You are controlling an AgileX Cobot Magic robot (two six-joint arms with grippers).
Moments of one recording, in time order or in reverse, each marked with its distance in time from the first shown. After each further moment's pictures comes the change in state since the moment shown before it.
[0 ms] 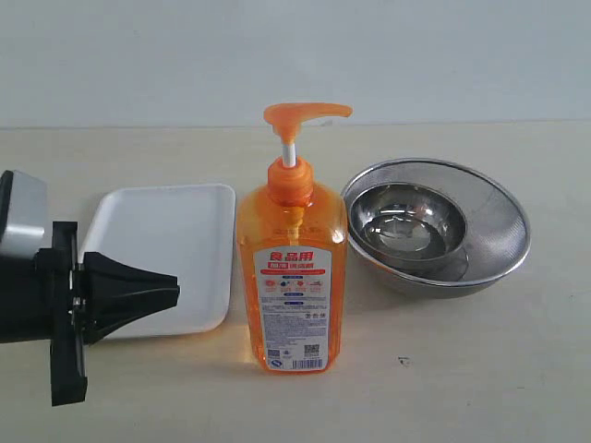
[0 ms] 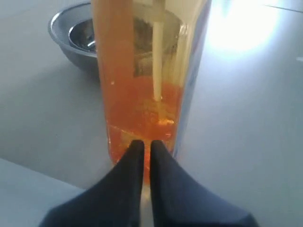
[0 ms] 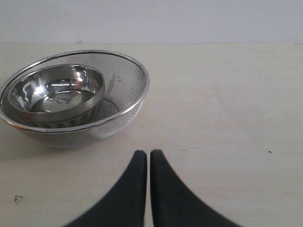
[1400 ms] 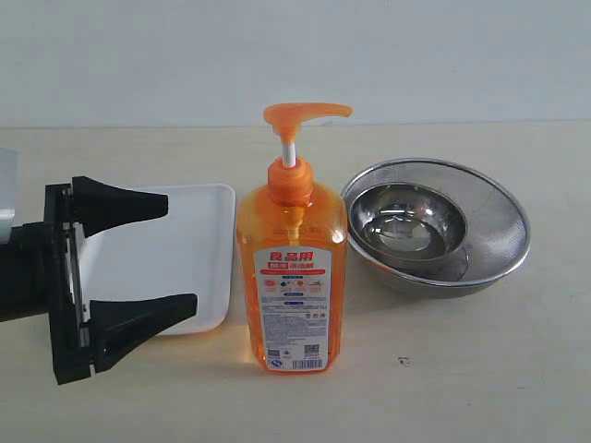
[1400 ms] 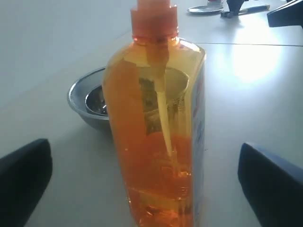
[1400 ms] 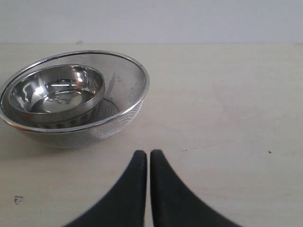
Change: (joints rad) left arm 0.000 0.000 0.000 -0.107 -0.147 0.196; right arm 0.000 0.000 0.000 0.000 0.000 0.000
